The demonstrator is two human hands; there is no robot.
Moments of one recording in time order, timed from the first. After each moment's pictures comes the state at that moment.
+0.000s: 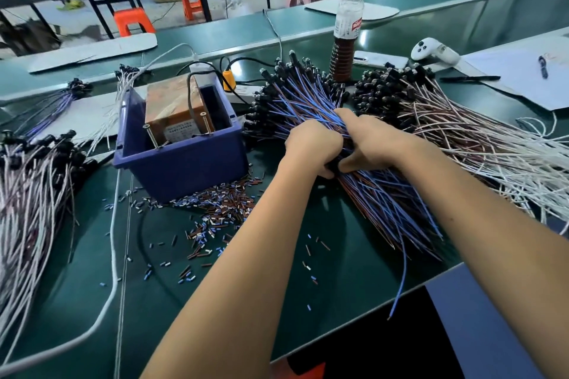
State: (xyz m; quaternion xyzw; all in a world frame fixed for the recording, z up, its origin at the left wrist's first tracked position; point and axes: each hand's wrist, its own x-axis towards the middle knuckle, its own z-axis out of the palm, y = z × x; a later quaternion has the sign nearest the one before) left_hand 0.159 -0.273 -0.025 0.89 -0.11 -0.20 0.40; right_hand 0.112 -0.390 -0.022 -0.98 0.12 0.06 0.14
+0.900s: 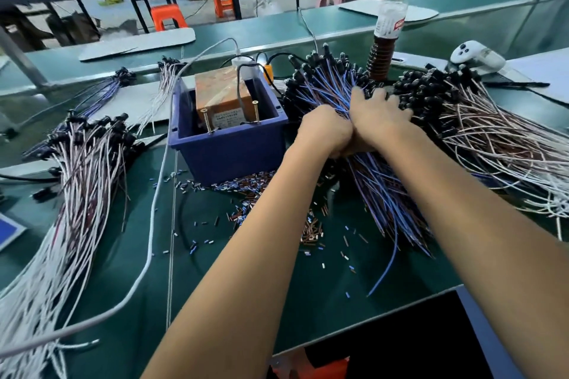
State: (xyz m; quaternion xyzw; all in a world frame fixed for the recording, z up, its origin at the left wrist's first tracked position) left_hand 0.175 -0.221 -0.008 0.89 -0.14 -0.15 0.41; right_hand 0.145 -0.318 -0.001 -0.97 0.22 -0.01 0.07
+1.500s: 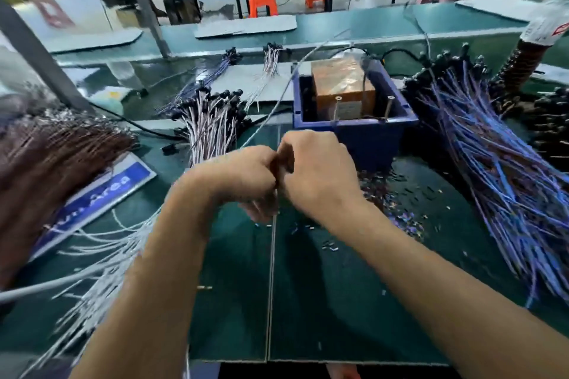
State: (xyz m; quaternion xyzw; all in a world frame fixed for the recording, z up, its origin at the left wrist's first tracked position) left_hand 0.133 0.052 0.003 0.91 -0.06 -0.26 0.32; right_hand 0.107 -0.081 -0.004 -0.95 -0.08 -0.12 0.27
